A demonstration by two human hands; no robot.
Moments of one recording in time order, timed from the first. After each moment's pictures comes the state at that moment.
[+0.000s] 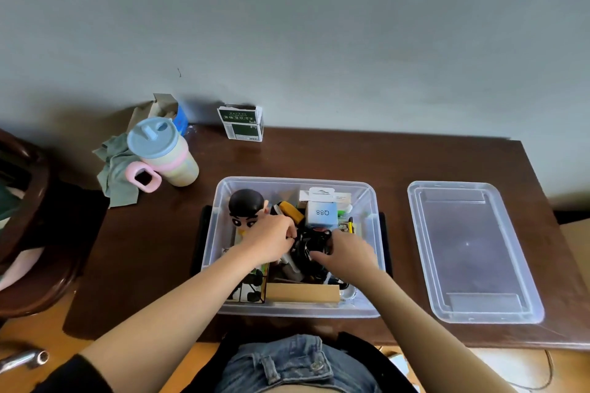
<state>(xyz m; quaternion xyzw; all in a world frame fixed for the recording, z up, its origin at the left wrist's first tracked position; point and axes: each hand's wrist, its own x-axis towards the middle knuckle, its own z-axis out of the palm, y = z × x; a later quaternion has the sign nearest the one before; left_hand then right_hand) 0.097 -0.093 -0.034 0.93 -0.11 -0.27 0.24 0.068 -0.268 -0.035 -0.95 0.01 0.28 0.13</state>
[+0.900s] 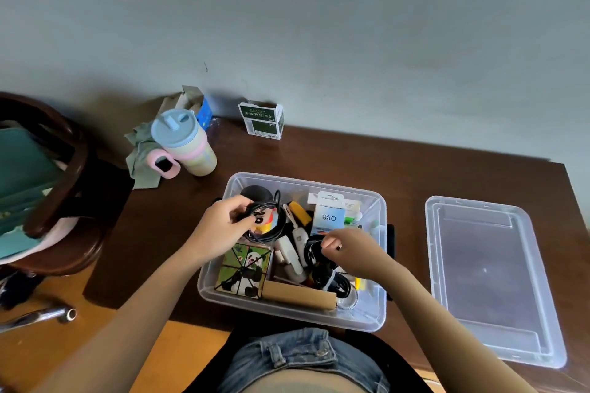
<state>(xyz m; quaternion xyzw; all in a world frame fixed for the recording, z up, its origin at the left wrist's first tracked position) 0.074 -0.028 0.003 0.86 0.09 -0.14 0.48 0.094 -0.288 -0.012 -0.89 -0.12 0.34 0.27</state>
